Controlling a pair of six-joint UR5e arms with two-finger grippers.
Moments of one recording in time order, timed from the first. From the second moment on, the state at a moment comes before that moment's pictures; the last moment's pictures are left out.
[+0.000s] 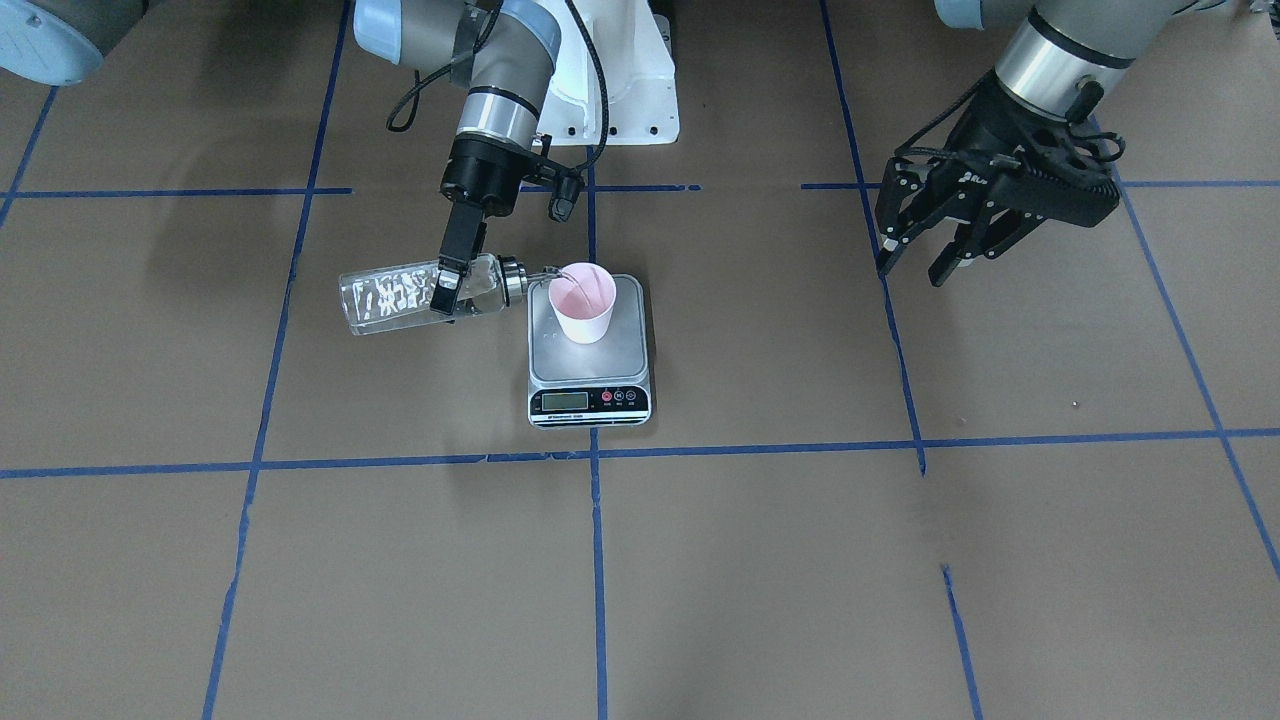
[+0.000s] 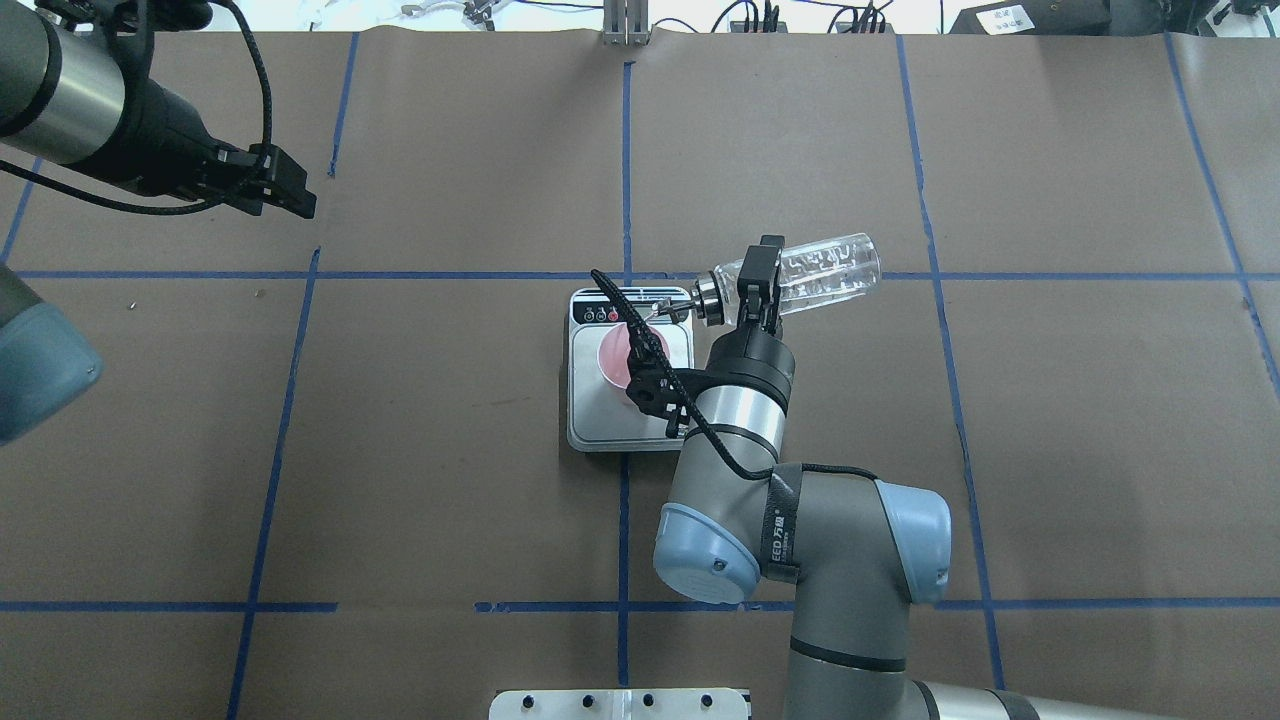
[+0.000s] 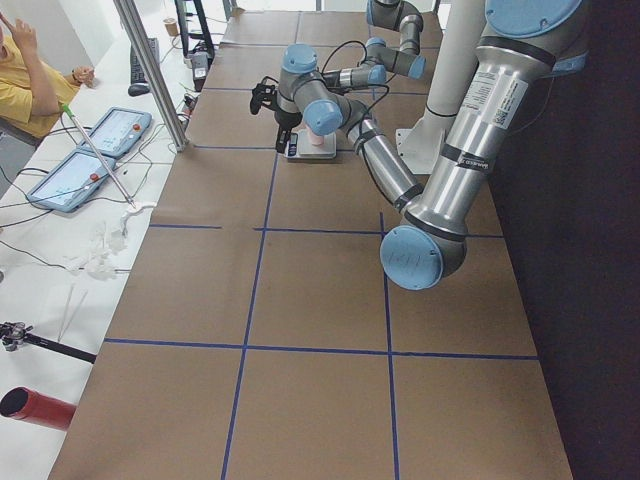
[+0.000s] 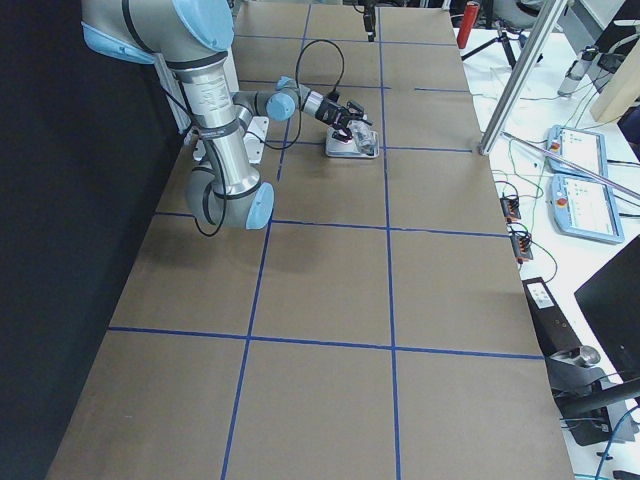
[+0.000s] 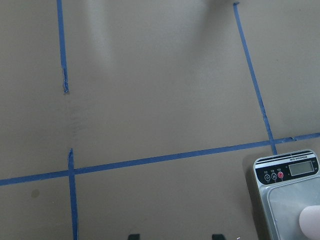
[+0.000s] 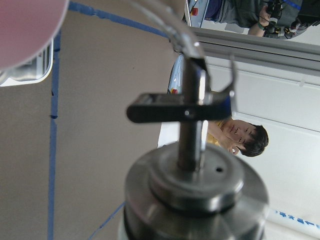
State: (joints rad) left arm -0.96 -1.95 -2.04 -1.65 -2.14 -0.87; right arm 0.24 -1.01 1.81 -1.90 0.49 0.04
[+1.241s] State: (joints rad) left arm -0.96 -1.95 -2.04 -1.65 -2.14 -0.87; right arm 0.20 -1.23 1.81 -1.40 0.50 0.97
